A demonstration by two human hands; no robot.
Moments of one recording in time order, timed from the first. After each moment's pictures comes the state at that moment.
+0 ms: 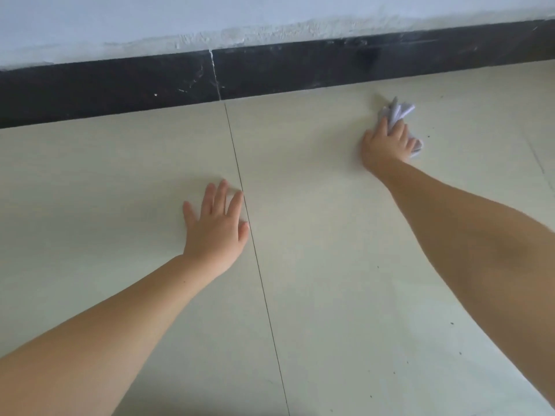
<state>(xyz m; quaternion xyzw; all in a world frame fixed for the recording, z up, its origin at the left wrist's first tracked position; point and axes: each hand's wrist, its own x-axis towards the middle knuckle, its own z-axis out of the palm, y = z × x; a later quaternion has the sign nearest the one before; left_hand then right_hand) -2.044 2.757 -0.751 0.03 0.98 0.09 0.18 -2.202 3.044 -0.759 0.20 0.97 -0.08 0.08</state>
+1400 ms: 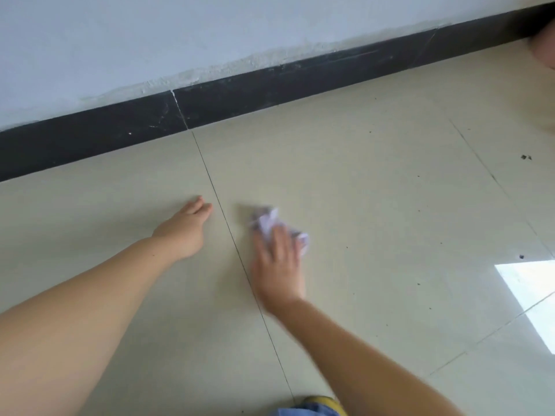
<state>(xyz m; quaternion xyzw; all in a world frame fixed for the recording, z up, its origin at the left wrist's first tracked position) -2.078 2.724 -0.732 0.06 0.94 0.13 0.32 -1.964 2.901 -0.772 0.01 0.99 -0.13 0.05</state>
